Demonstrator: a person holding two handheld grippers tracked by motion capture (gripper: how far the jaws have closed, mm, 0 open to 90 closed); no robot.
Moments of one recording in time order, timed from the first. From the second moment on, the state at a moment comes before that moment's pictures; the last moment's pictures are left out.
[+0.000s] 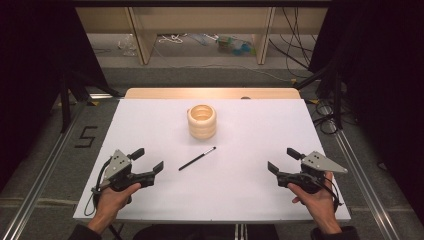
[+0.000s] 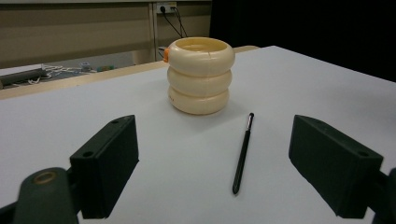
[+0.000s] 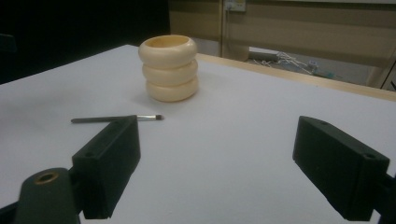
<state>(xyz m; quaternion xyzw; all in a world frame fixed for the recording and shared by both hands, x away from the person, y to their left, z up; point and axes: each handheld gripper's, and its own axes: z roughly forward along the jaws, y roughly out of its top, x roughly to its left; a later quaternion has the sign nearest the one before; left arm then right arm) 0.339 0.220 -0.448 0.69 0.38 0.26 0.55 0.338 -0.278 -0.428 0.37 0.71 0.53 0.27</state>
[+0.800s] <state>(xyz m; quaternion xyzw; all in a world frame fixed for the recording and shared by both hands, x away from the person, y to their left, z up) 0.350 0.203 -0.451 0.71 0.38 0.24 0.54 0.341 -0.281 -0.432 0.38 0.71 0.53 0.25</state>
